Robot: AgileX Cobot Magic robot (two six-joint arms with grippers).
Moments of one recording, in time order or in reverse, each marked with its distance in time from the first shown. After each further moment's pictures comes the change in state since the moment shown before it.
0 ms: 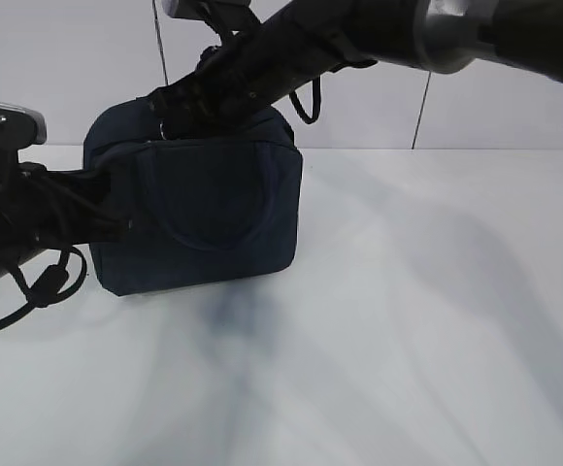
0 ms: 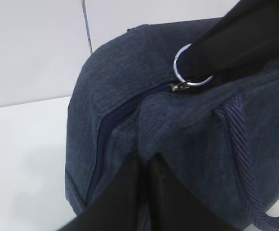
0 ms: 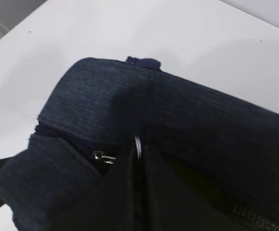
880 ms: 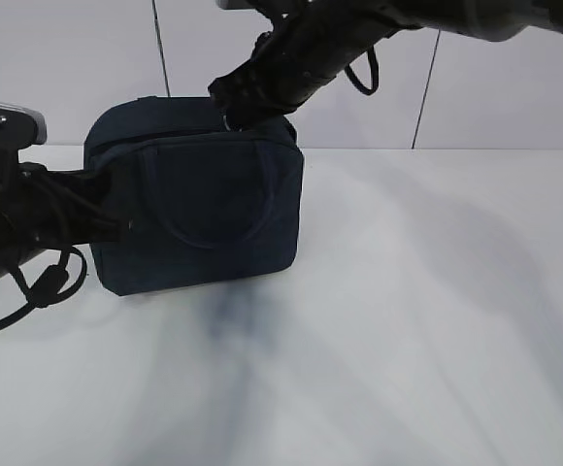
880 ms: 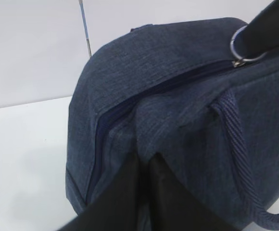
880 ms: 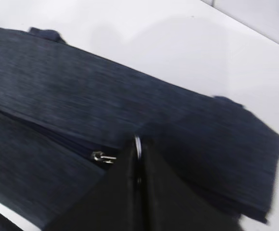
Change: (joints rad) left arm 0.000 0.000 0.000 0.000 0.000 0.000; right arm -0.072 -0.051 0.000 -0.242 0.093 0.133
